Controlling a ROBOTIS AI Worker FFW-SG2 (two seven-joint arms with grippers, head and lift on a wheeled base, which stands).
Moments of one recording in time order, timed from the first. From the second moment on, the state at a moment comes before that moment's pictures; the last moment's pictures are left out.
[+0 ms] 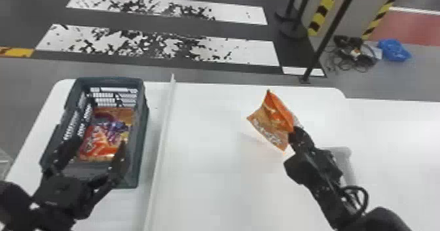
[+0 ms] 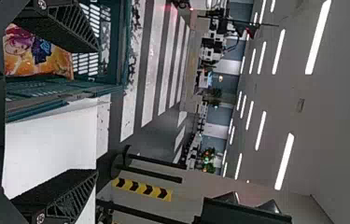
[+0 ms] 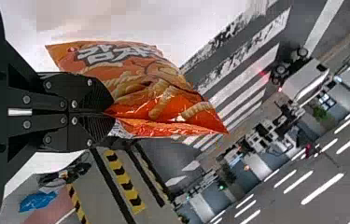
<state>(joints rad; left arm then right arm) 0.69 0.10 0.04 -2.04 0.23 -0.10 -0.24 0.48 -0.38 0.15 -1.94 0.56 0.29 -0.04</state>
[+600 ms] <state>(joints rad) 0.69 0.12 0.03 -2.03 0.24 -0.10 -0.24 0.62 -0.42 0.27 -1.89 0.60 0.18 -0.05</state>
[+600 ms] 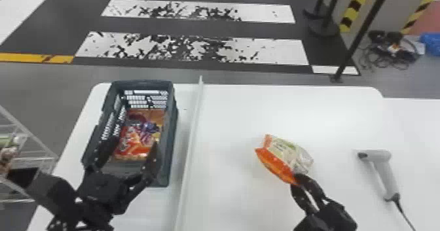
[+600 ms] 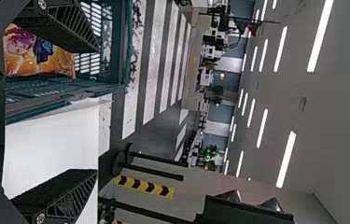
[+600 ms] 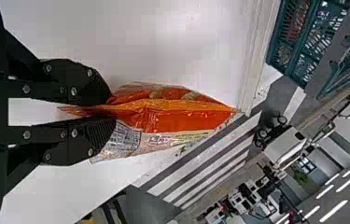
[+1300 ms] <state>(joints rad) 0.68 0.13 0.04 -2.05 0.25 -0.09 -0.23 0.66 -0.41 0.10 -1.99 0.16 0.24 0.08</state>
